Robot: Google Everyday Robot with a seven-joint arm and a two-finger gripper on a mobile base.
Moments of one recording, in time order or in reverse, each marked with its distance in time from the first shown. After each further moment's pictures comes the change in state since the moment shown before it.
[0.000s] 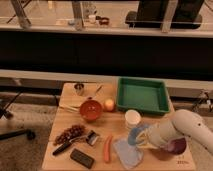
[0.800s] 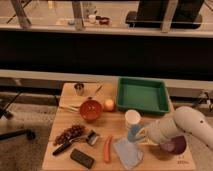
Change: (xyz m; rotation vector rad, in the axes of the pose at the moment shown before) arm -0.009 -0.012 -0.011 0.023 -0.021 -0.003
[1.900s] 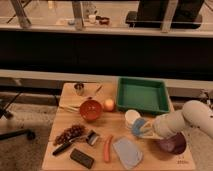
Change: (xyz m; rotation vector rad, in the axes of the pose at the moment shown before) arm 0.004 -0.021 -0.033 0.048 -0.032 0.022
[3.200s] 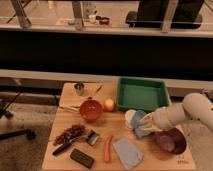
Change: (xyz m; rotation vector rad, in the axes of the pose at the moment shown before) arm -0.009 -0.031 -0.014 0.039 -0.021 0.023
